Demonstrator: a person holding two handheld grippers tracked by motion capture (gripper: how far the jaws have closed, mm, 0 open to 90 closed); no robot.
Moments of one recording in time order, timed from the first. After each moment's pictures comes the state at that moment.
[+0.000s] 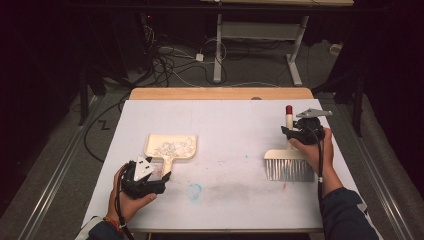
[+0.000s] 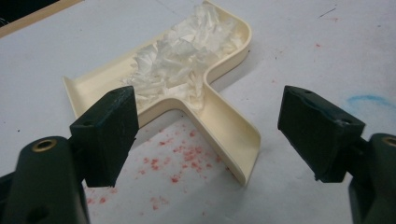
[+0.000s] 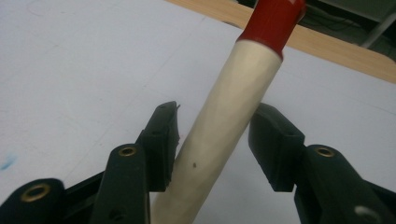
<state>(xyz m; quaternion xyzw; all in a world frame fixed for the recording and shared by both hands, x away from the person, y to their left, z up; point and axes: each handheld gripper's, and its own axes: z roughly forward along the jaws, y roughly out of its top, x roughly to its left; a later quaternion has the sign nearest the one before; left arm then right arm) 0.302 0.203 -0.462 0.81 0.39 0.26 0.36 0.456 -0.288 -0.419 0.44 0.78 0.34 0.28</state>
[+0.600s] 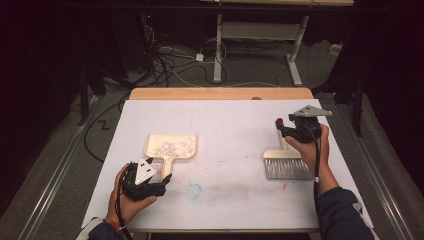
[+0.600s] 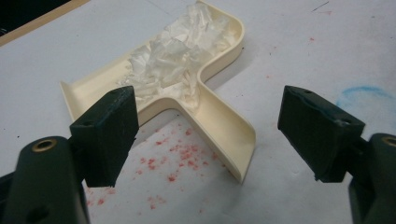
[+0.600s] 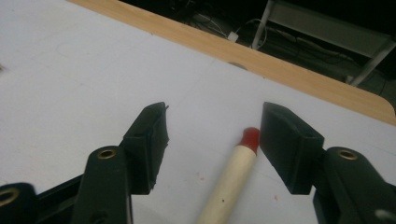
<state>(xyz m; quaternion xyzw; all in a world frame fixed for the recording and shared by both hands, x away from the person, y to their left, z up) 0.298 0.200 -0.464 0.81 0.37 0.28 0.36 0.446 -0.273 -0.404 0.41 0.76 0.39 0.31</state>
